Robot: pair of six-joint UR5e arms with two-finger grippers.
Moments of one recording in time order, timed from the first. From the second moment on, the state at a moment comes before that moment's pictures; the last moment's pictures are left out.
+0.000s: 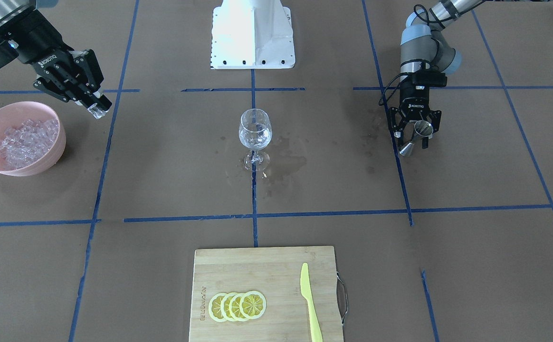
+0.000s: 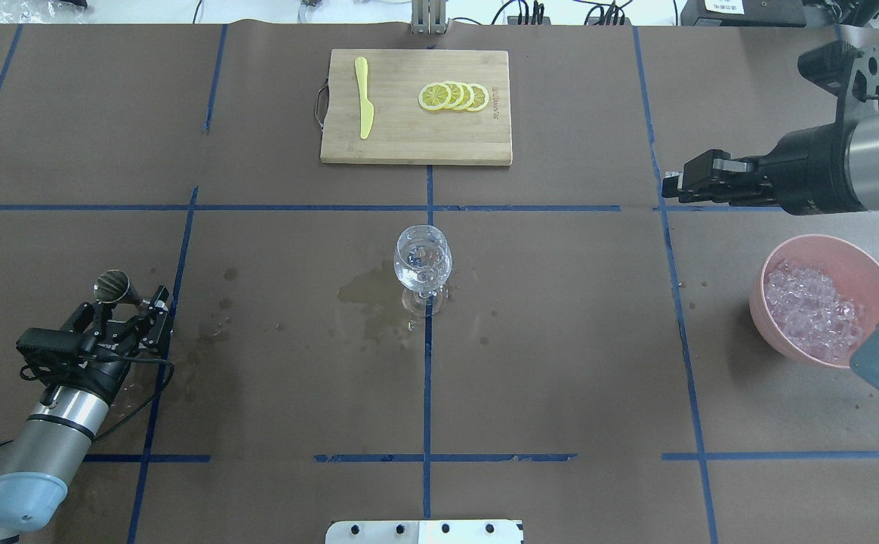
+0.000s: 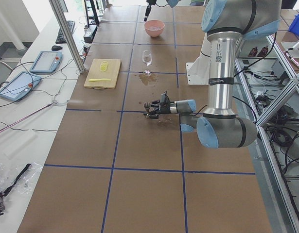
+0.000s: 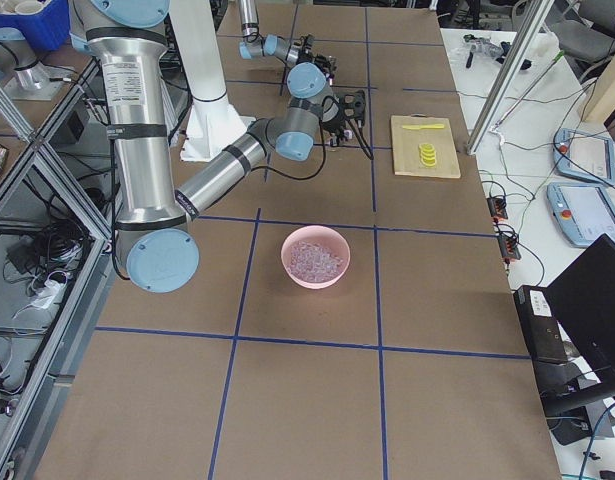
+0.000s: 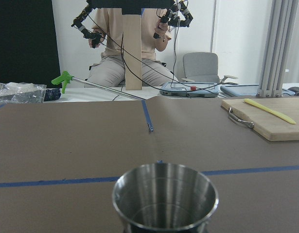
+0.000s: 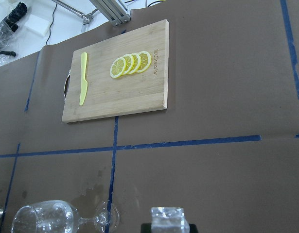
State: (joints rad) left arm -0.16 -1.53 -1.51 -2.91 -0.50 -1.10; right arm 0.90 -1.47 2.14 -1.00 2.08 1.28
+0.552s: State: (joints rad) left arm -0.17 -1.47 -1.57 -2.90 -0.61 -1.08; right arm 0.89 -1.46 2.14 -1.00 2.08 1.28
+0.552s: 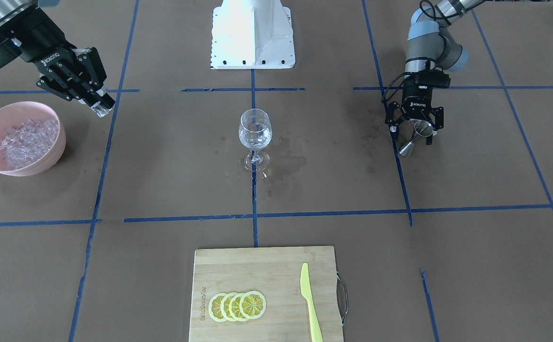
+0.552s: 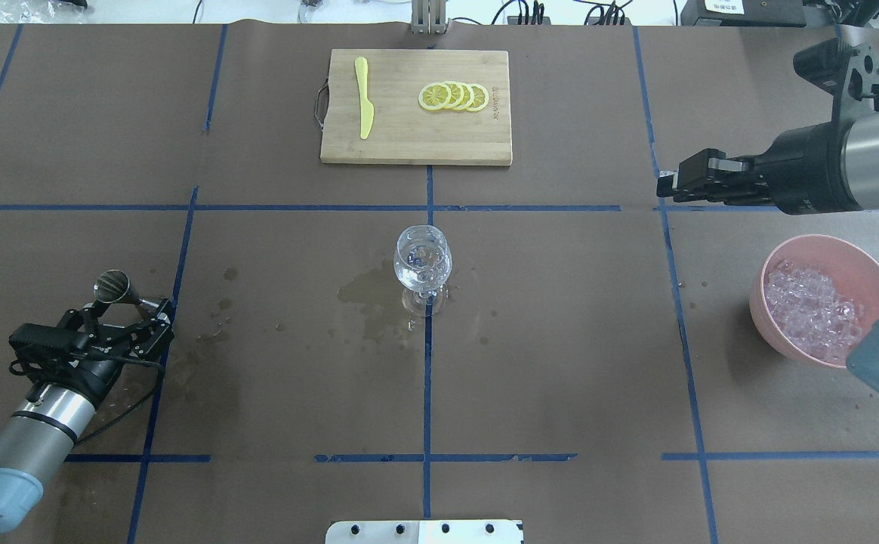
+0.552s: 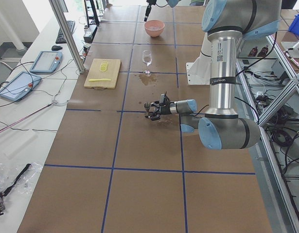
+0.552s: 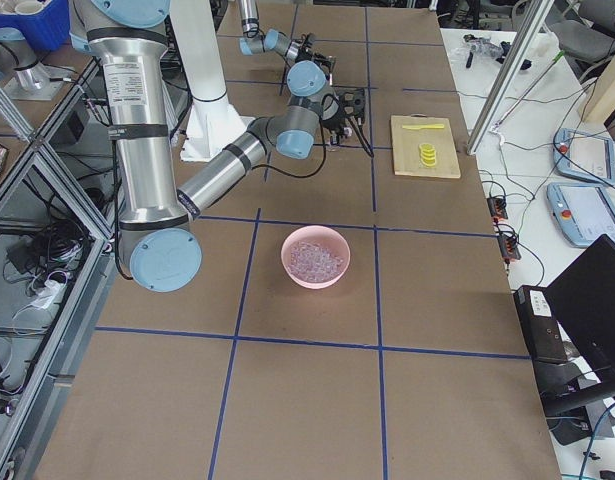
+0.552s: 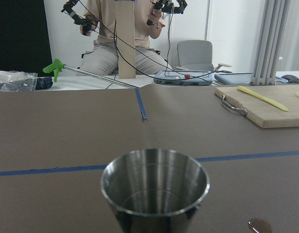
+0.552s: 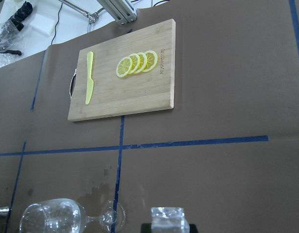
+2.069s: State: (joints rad) left arm -0.18 -1.07 -2.02 -2.69 -1.33 -1.14; right arm 0.77 -1.11 2.06 -1.27 1.98 1.28
